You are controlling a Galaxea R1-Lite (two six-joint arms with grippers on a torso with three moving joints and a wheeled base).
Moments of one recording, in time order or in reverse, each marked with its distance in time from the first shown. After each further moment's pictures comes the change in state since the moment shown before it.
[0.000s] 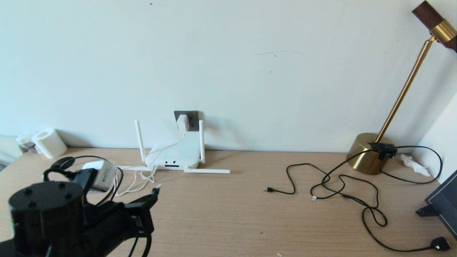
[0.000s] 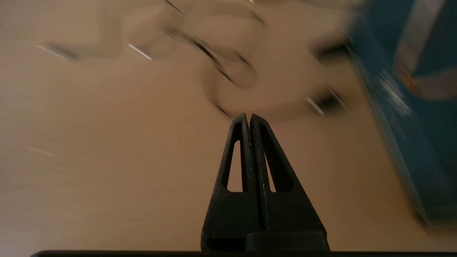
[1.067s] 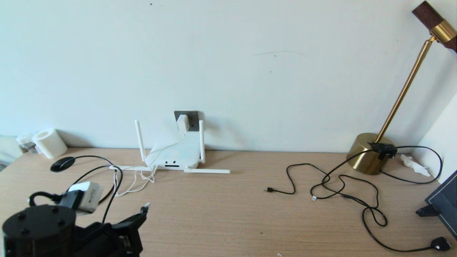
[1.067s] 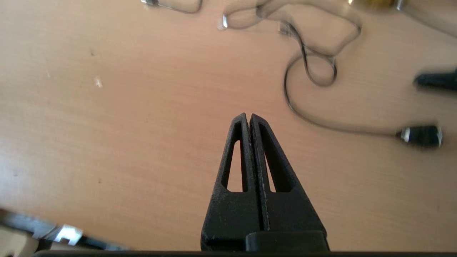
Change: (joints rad) left arm -0.003 -0.030 0.107 0.012 0.034 -0.098; right arm 0.053 -0.120 0.289 -0.237 0.254 -0.188
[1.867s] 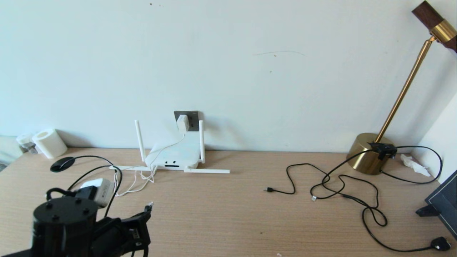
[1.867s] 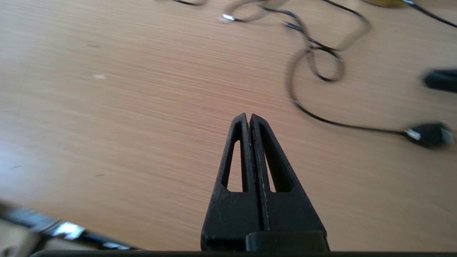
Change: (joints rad) left arm 0.023 0.084 -0.028 -0.001 0.010 -0.027; right arm 0.011 0.001 0.022 -0.016 0.002 -0.004
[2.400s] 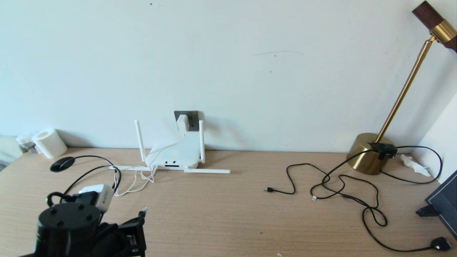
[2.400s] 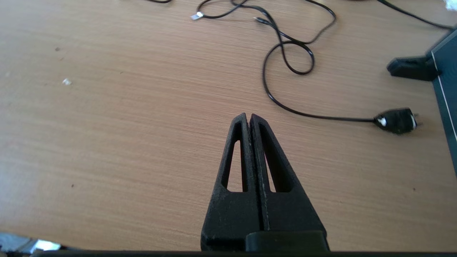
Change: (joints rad) left arm 0.004 0.012 0.024 0.002 0.053 0.054; right arm -0.119 0.005 0.000 0.002 0.016 -0.031
